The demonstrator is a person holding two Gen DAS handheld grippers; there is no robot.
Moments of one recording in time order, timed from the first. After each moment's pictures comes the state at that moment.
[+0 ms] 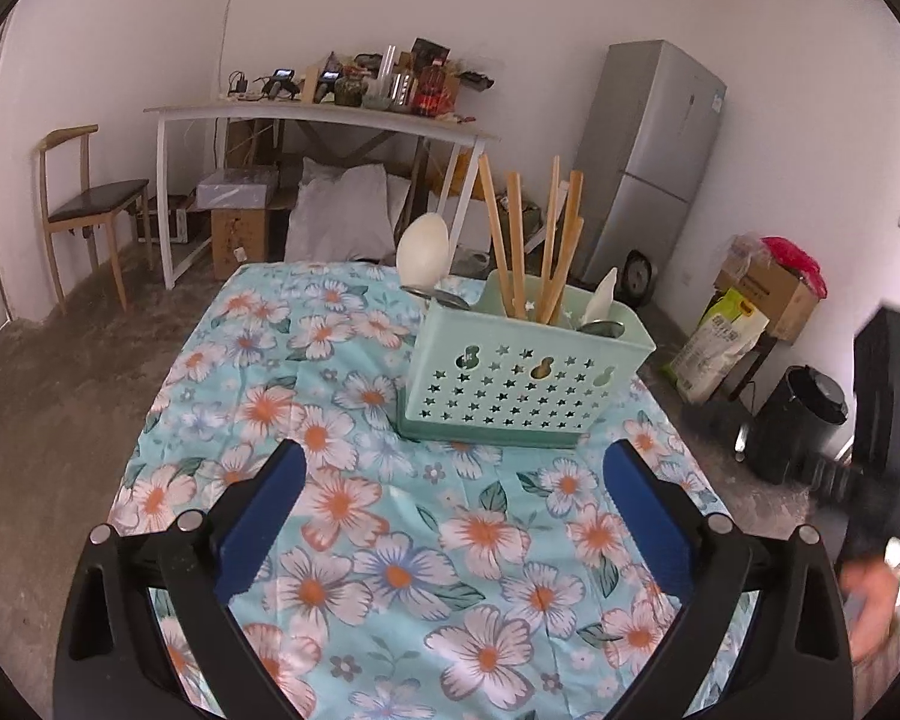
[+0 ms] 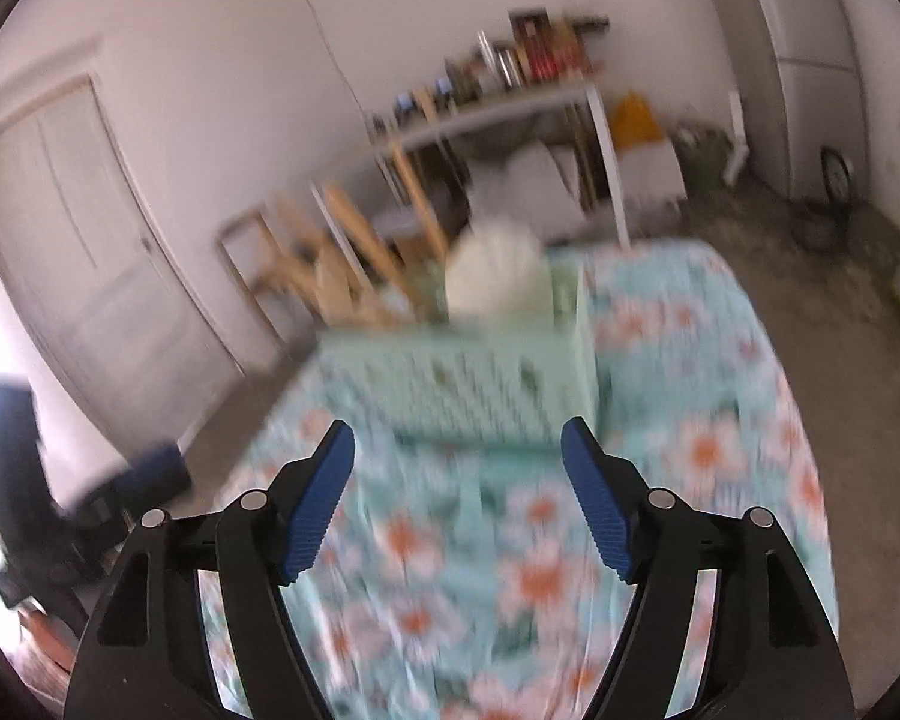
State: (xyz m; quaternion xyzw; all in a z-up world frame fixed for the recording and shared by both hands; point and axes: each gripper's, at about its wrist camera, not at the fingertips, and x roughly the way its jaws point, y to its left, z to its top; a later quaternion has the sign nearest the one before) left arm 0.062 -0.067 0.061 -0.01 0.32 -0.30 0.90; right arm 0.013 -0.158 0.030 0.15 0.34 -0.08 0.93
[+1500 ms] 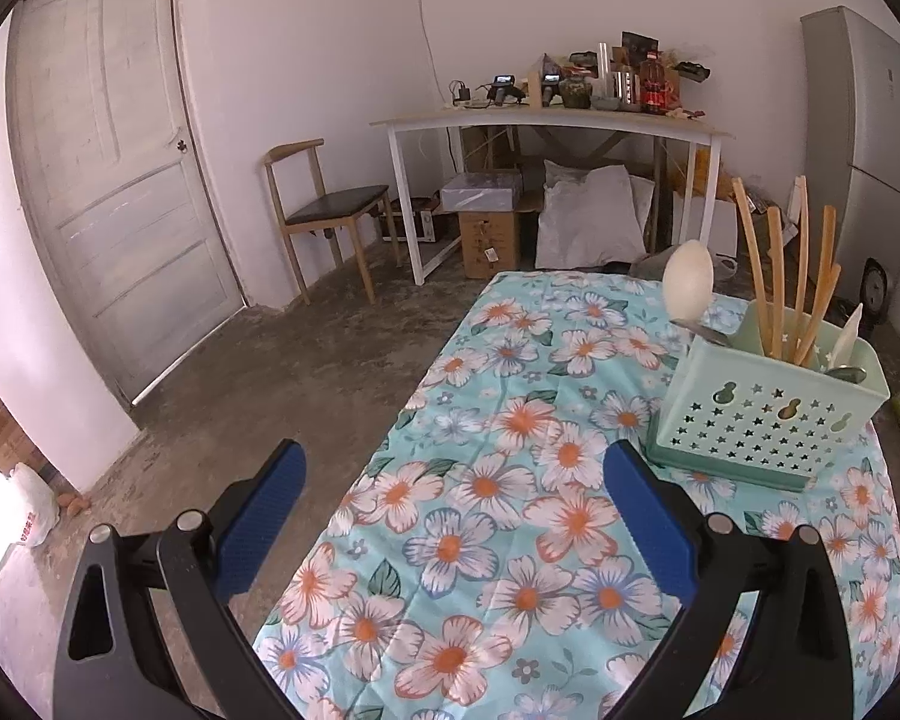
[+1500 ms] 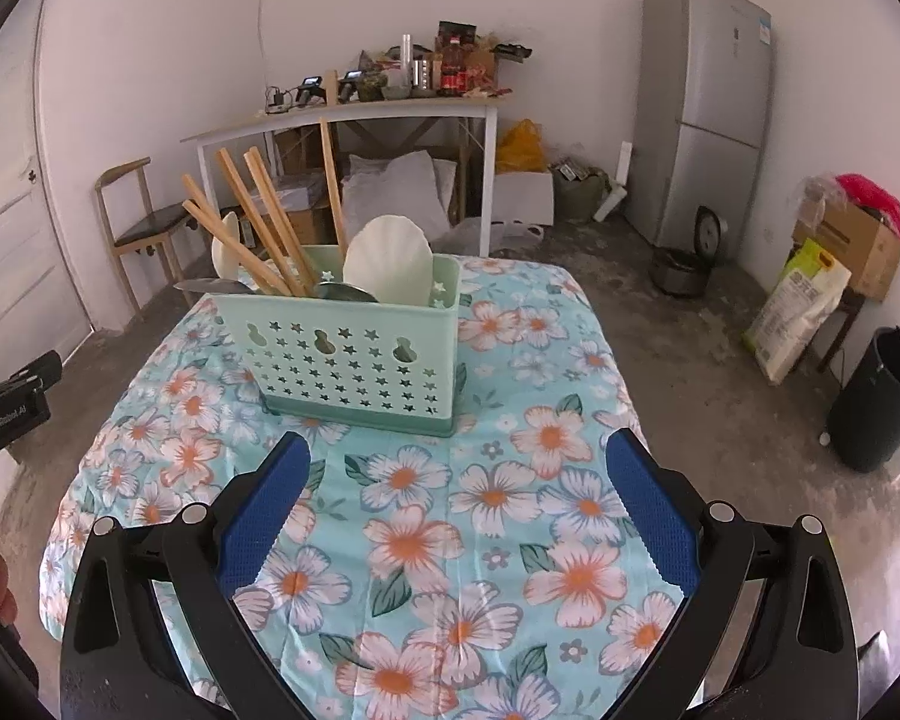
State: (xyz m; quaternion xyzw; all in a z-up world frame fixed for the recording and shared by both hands) left arm 0.070 -0.051 0.077 0.06 0.32 0.01 0.94; right arm -0.003 -0.147 0.048 0.03 0.34 -0.24 0.91
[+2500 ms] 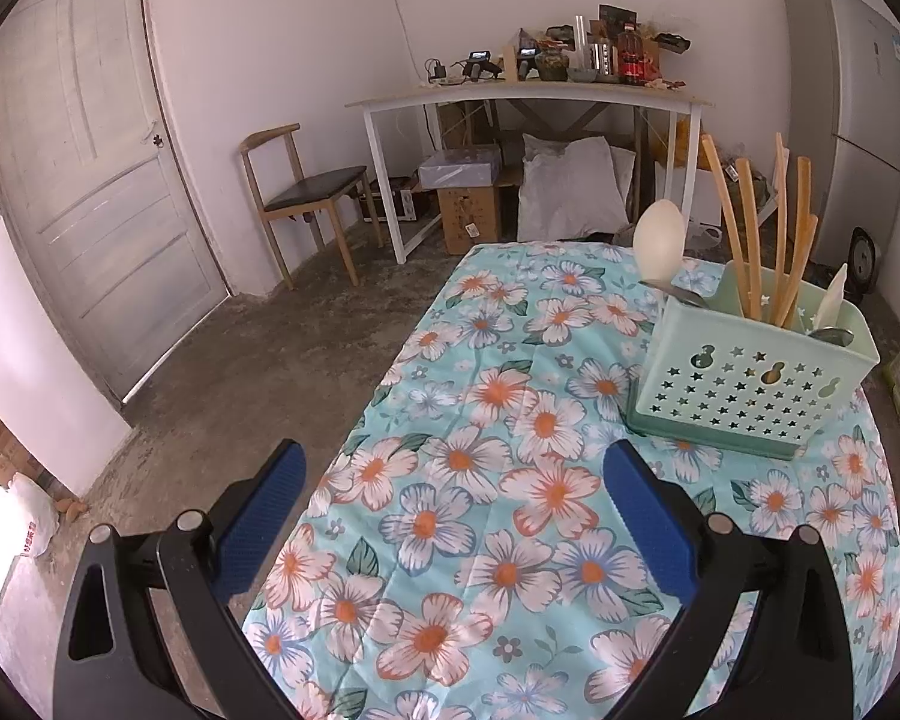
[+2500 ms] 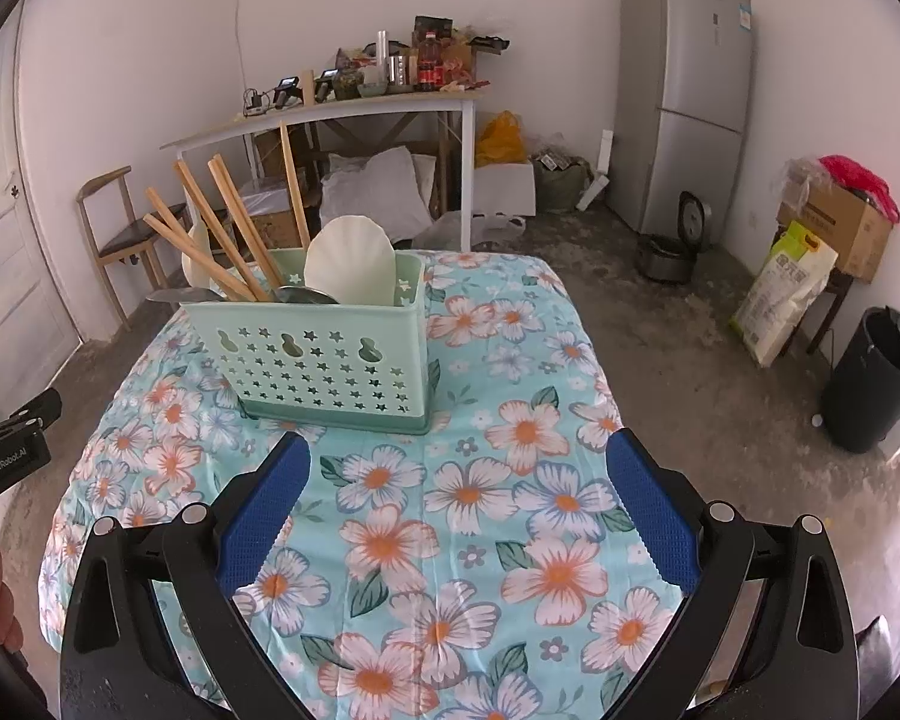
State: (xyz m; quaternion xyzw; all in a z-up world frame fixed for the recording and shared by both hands) left arm 0.070 -0.065 0.068 0.08 0.35 -0.01 0.93; right arm -0.008 -0.161 0.051 0.04 0.34 -0.26 0.90
